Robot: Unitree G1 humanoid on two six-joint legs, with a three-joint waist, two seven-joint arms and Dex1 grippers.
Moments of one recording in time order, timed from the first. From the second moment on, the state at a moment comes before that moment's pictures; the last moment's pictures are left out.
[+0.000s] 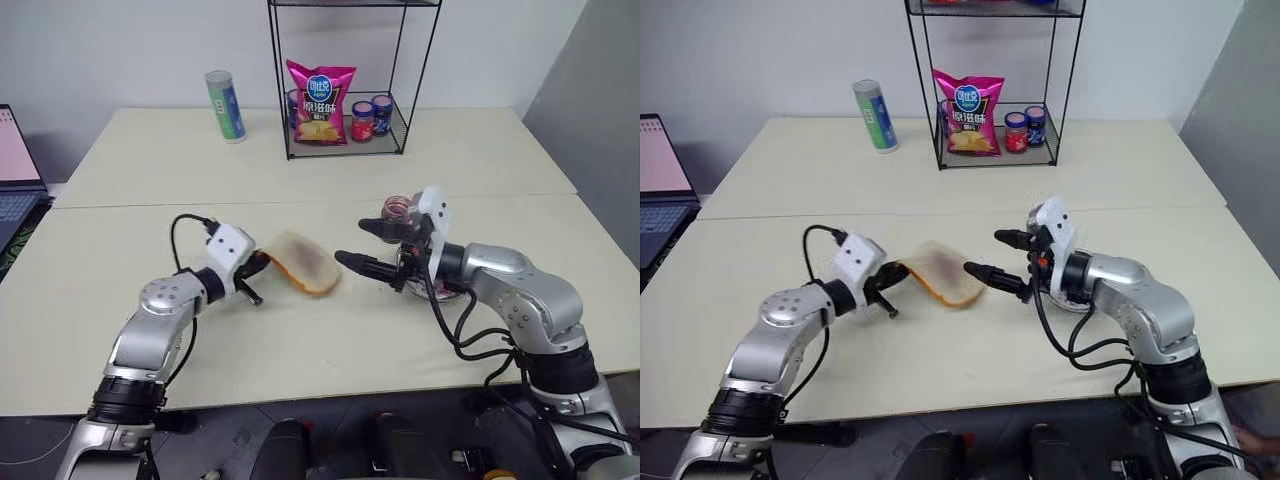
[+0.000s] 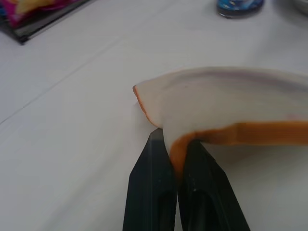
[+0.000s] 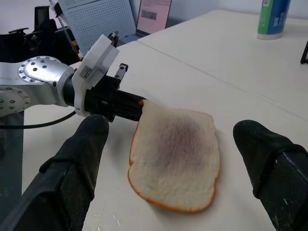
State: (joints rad) left arm -0.31 0.60 -0.10 -0.04 -0.15 0.33 -0.71; right arm -0.51 -0.46 0.10 -0.34 0.60 0.81 0.70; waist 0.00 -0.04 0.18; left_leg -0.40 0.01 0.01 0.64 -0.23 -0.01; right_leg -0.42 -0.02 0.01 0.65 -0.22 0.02
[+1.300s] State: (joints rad) left arm -0.41 0.67 -0.11 0.17 0.00 0.23 -0.77; right arm -0.44 -0.54 0.08 -0.41 0.64 0.85 0.69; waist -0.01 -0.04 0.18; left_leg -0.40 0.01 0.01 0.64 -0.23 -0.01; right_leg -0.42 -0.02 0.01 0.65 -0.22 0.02
